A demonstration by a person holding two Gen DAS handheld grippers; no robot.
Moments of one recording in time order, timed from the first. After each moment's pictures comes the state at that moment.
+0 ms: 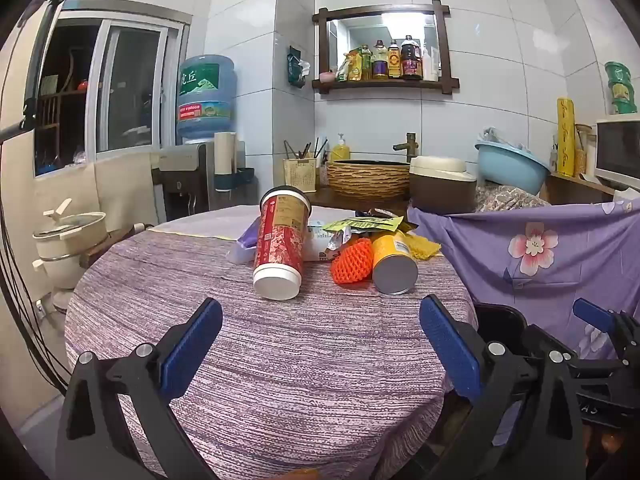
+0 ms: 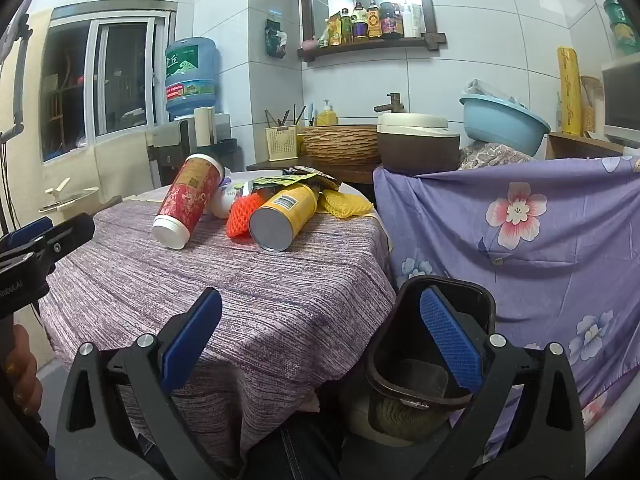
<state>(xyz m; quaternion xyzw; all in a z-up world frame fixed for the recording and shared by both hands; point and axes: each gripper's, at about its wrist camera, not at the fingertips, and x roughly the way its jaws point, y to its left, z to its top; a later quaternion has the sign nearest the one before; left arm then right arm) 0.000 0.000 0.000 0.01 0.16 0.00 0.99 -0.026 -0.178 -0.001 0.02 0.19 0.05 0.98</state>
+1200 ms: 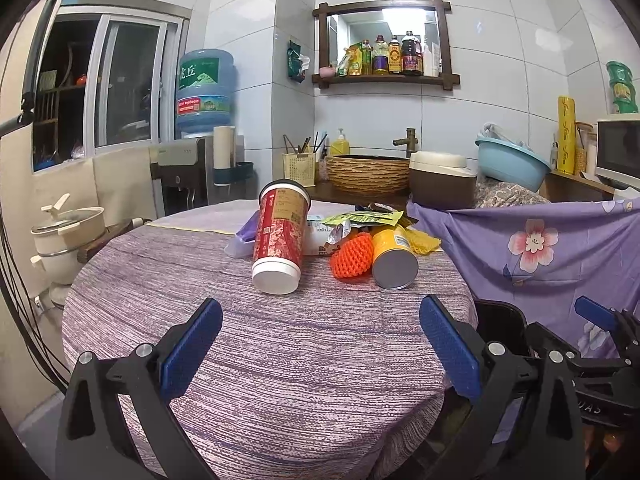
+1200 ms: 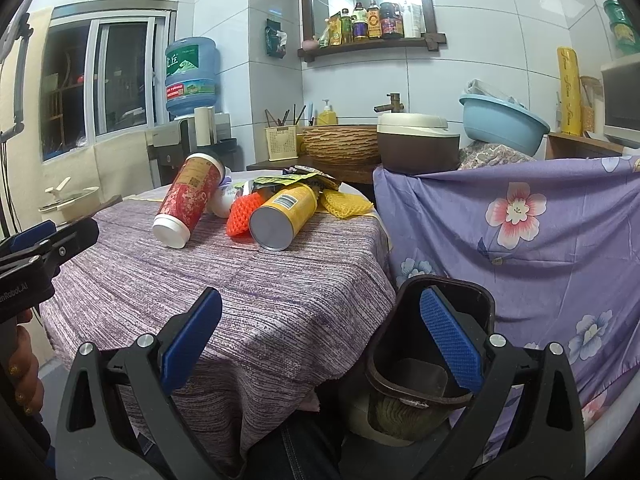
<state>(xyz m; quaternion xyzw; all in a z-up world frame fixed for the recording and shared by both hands) 0.003 0.003 -0.002 0.01 0.17 0.00 0.99 -0.025 -0.180 0.001 0.02 0.19 0.05 0.98</state>
